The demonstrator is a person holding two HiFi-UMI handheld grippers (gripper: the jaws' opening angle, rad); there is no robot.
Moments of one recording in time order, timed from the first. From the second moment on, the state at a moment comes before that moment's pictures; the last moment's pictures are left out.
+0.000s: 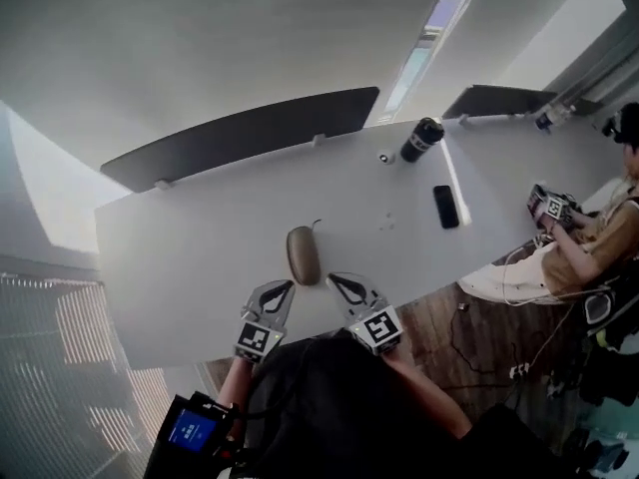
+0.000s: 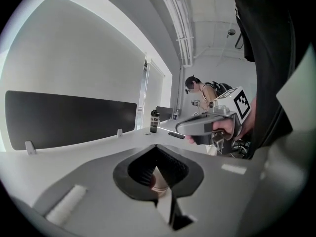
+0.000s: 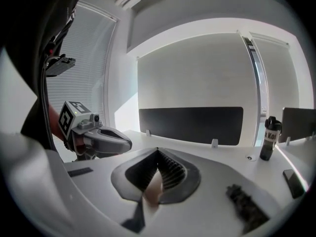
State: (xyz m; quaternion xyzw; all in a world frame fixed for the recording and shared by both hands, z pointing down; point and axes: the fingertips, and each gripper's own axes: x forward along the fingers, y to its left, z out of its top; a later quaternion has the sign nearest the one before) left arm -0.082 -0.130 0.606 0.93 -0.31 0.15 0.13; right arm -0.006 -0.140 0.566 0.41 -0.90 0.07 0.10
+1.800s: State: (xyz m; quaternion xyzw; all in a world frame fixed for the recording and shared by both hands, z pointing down) left arm -0.031 0.011 0.515 0.89 -0.44 0.09 0.07; right arm 0.048 0.008 0.495 0.34 -0.94 0.03 0.06
